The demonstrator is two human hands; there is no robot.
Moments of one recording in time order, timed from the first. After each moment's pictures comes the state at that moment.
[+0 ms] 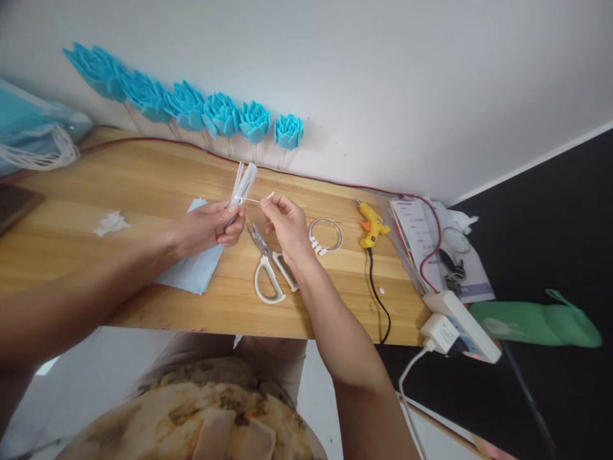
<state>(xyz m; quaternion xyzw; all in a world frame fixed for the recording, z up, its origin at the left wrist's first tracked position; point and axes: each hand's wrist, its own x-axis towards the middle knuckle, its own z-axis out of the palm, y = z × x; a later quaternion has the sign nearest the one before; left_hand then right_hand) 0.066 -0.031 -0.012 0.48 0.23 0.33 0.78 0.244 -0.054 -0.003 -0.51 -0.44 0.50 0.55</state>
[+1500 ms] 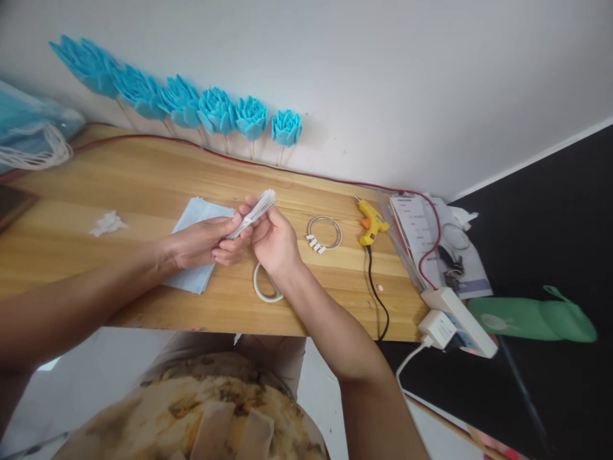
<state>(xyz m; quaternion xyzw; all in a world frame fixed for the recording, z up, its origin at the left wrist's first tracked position) 0.070 -0.045 -0.011 0.43 0.17 0.19 0.87 0.220 -0.064 -0.003 -0.38 -0.22 0.70 0.57</state>
